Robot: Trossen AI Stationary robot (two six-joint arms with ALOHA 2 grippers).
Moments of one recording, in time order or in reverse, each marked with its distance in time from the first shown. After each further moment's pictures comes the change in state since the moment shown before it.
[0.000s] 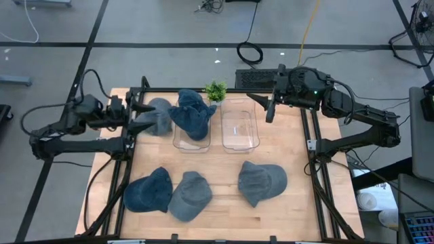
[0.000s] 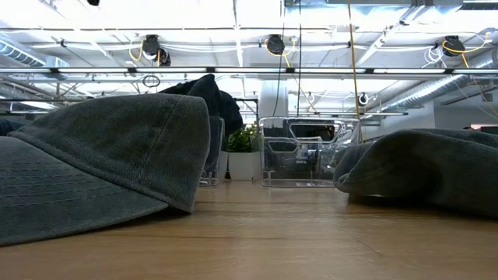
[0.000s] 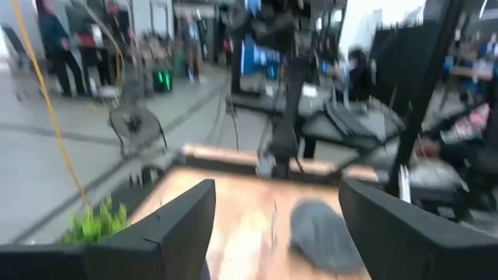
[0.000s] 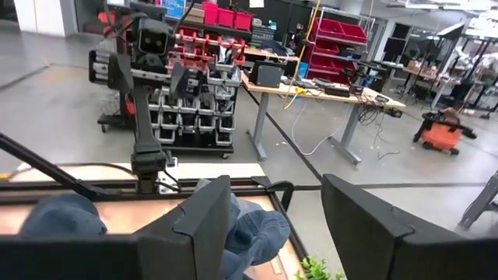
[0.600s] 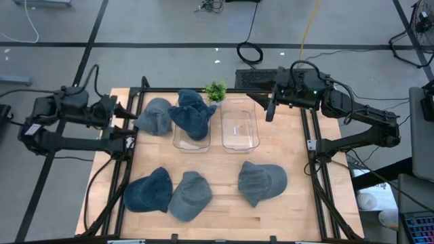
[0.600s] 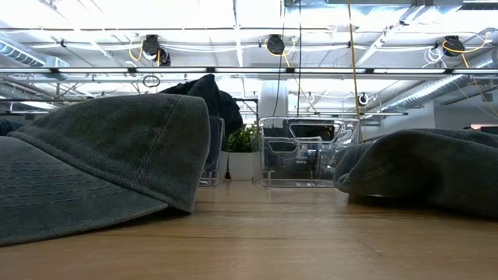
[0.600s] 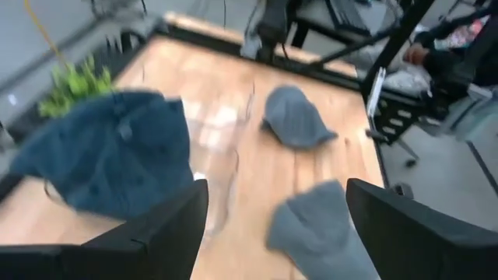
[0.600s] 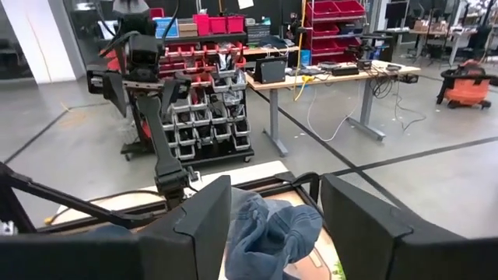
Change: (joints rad) left arm -0.013 0.157 0.451 -0.741 0.065 -0.119; right arm 0.000 0.002 0.000 0.001 0.000 0.226
